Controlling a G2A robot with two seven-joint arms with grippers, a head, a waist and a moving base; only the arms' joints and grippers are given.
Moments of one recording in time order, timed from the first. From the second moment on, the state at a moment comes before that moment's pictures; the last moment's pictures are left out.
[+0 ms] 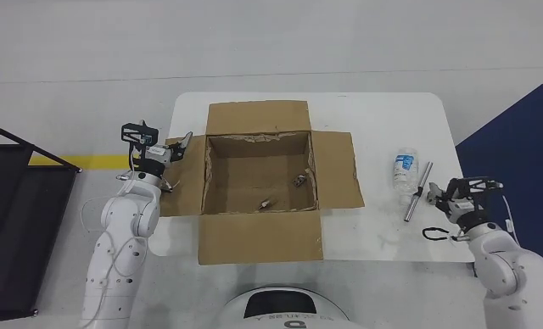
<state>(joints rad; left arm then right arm) 1.55 -1.28 -1.57 -1.65 1.46 -0.14 0.00 -1.96 -1.14 2.01 -1.78 -1.08 -0.43 0.26</state>
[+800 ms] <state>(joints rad) 1.55 -1.28 -1.57 -1.65 1.46 -0.14 0.00 -2.01 -1.15 1.80 -2.19 -1.14 -0.54 0.36</state>
